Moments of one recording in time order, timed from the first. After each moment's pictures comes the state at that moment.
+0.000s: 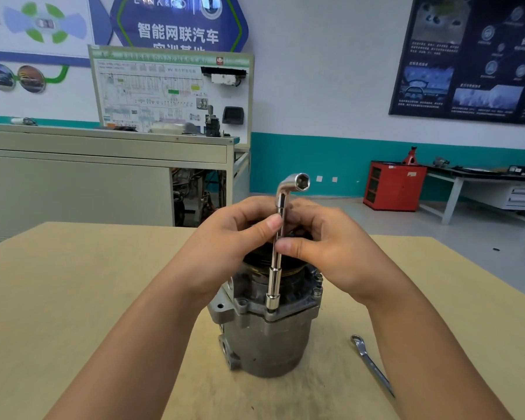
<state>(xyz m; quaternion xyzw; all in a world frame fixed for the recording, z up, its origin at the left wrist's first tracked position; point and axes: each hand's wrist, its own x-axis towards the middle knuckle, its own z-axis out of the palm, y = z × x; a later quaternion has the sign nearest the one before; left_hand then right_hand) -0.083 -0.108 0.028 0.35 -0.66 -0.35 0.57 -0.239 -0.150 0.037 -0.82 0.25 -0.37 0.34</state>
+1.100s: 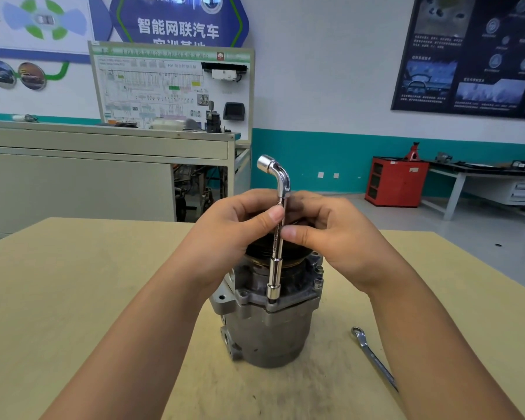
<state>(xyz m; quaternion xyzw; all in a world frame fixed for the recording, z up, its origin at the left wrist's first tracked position) -0.086 -0.109 0.027 0.34 -0.64 -0.37 0.58 -0.242 -0.157 0.035 -0.81 0.21 -0.39 0.37</state>
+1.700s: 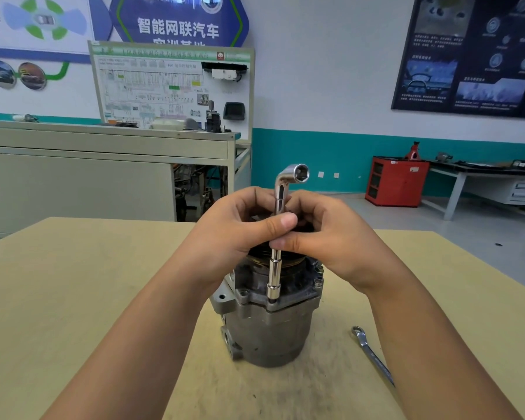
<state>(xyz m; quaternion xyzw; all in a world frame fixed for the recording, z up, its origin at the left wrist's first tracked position) -0.087 -0.111 0.026 0.34 -0.62 -0.36 0.60 -0.239 -0.159 0.032 -0.82 0.23 -0.39 0.34</state>
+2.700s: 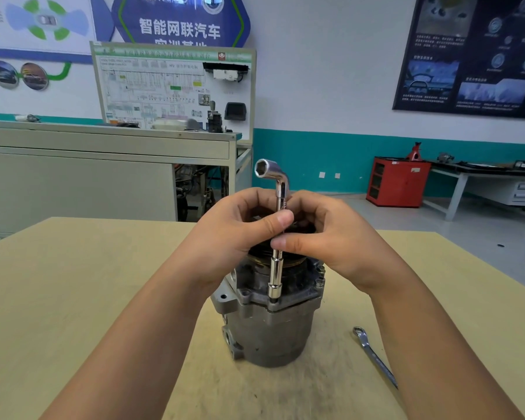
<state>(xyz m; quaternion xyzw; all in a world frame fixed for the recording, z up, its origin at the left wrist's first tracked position) -0.084 -0.110 0.025 0.36 -0.63 -0.36 0.59 -0.241 -0.158 0.033 -0.82 0.24 -0.38 0.36</state>
